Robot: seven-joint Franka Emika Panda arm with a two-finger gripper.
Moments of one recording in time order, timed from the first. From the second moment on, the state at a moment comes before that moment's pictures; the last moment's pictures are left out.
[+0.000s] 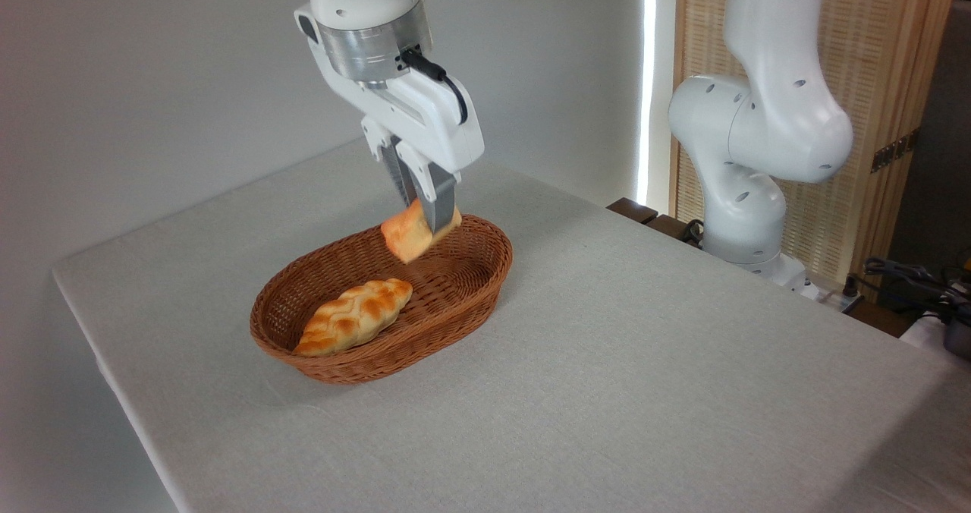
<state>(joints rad) -0.02 -0.07 -0.01 -1.75 -0.23 1.48 0.76</state>
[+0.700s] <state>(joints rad) -0.02 -0.07 -0.28 -2.02 -0.24 1.66 0.75</state>
